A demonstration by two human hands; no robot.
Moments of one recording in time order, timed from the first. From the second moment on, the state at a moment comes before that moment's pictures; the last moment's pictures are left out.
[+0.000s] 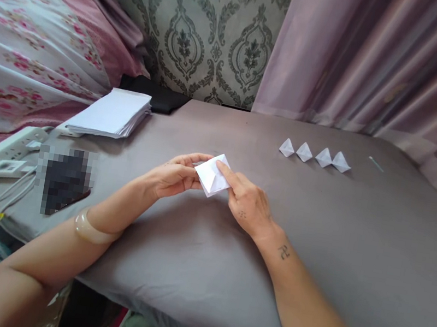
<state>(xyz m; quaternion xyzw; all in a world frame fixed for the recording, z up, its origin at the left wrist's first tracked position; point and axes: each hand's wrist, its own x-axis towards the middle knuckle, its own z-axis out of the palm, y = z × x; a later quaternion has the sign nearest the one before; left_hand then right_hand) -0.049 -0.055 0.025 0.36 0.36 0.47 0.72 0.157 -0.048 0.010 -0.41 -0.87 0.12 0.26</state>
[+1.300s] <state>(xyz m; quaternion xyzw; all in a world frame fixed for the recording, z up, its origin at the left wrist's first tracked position) -0.037 -0.060 0.014 0.44 0.42 0.44 0.66 0.153 -0.039 0.020 -0.45 -0.54 0.60 0.39</state>
